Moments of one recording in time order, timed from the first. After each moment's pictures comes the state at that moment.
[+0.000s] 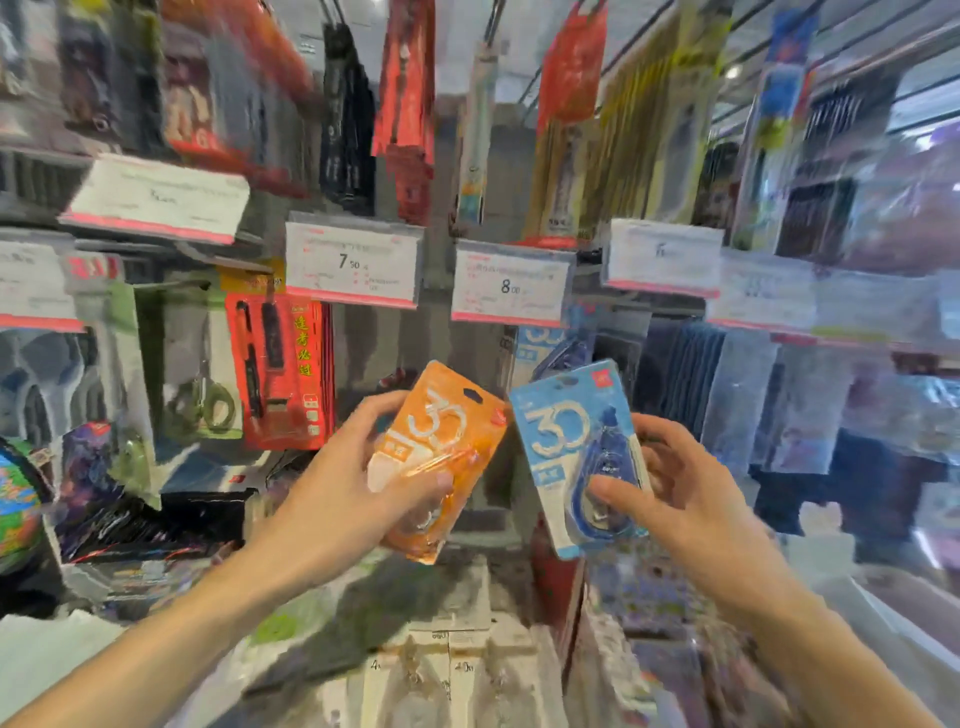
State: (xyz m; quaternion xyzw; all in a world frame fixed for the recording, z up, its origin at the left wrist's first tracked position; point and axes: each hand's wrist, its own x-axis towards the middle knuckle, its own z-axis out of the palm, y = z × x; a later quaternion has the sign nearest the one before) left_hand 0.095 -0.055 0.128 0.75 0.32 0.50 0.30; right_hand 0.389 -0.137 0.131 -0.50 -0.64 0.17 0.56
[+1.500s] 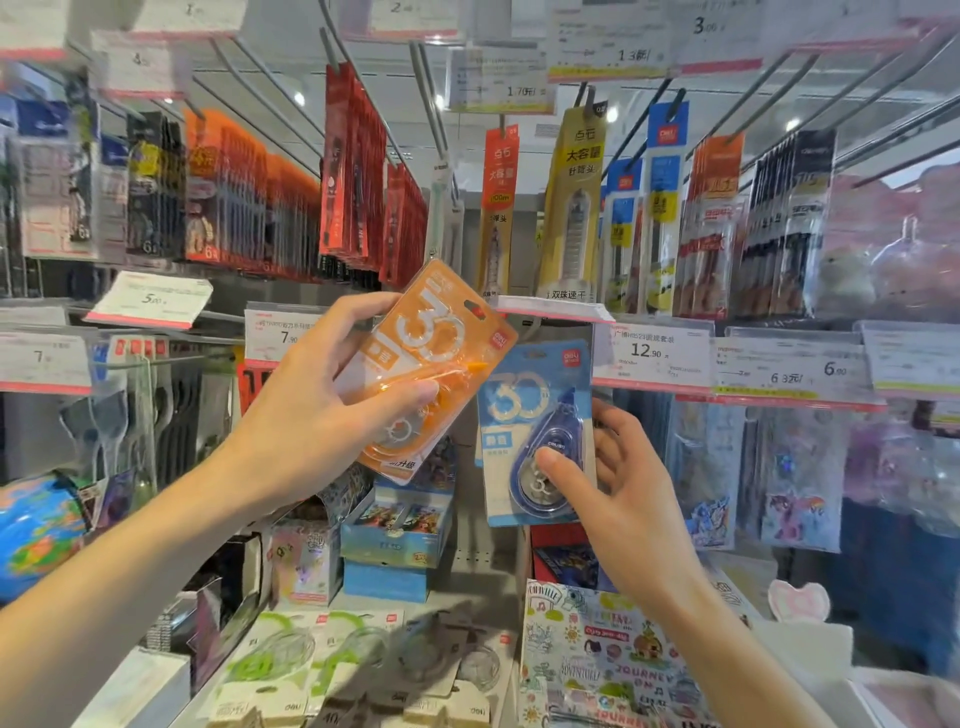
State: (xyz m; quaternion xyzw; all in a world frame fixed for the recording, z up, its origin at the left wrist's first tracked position) left_hand 0.153 -0.121 0.239 0.75 0.31 0.57 0.09; right_hand 0.417 -0.115 0.164 -0.36 -0.66 0.19 0.63
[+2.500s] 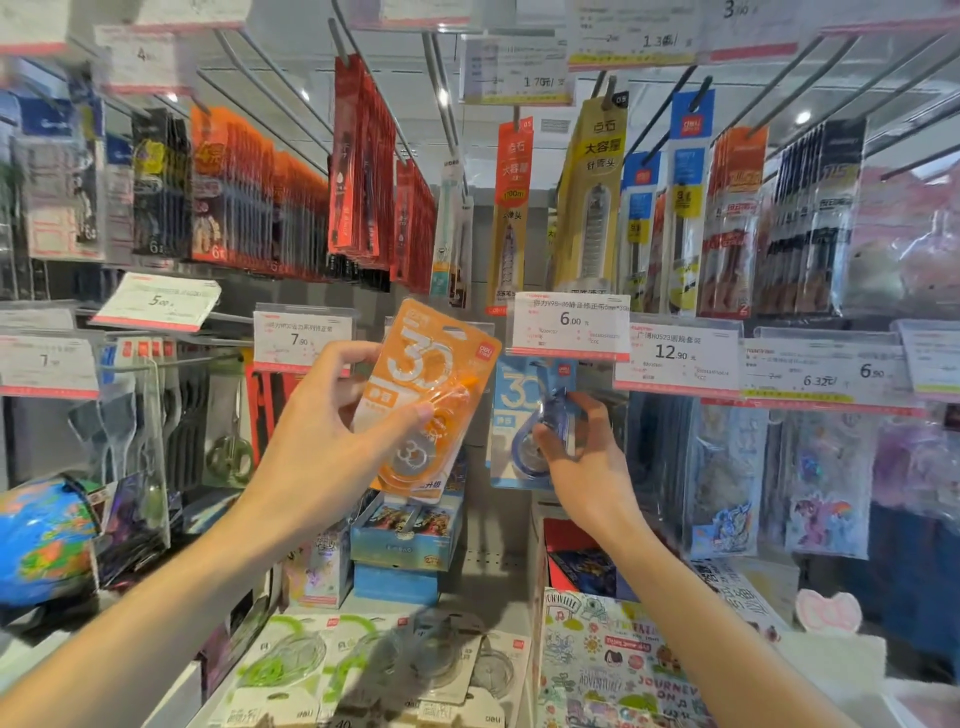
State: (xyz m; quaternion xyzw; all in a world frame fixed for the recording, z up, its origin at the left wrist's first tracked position) left_hand 0.150 -0.096 0.210 0.68 0.38 0.61 0.15; right_hand 0.405 -0.026 0.166 -0.52 -0.61 0.12 0.58
